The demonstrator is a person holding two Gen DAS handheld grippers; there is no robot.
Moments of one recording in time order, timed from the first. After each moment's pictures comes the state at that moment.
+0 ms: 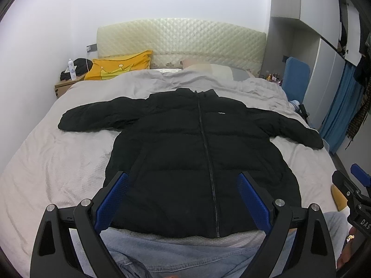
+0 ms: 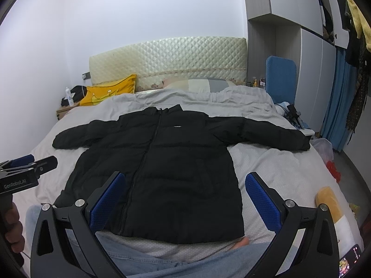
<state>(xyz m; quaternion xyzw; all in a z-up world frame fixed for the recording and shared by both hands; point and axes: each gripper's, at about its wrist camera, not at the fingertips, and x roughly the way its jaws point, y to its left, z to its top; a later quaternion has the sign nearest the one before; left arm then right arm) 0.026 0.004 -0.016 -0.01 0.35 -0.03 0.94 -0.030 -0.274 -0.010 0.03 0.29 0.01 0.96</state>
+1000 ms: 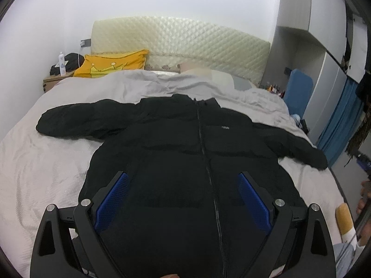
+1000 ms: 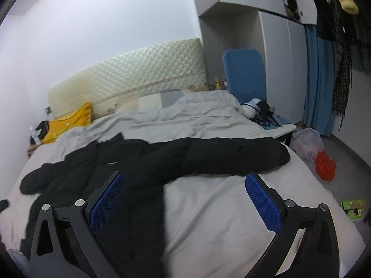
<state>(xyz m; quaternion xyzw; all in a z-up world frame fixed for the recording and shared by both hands) 0.141 0.027 -0.069 -0.06 0.33 -0.05 0.94 0.109 -0.488 -0.051 0.11 0.26 -0.07 0.96</state>
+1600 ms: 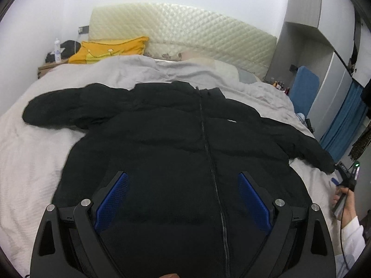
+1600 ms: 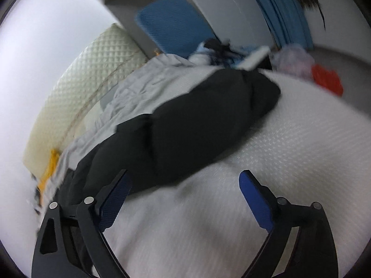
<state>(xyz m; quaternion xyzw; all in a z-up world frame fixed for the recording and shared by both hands) 0.208 0.021 -0.132 -0.08 0.35 -0.05 0.93 0.219 -0.697 -0.243 0.36 0.29 -0.13 0.88</state>
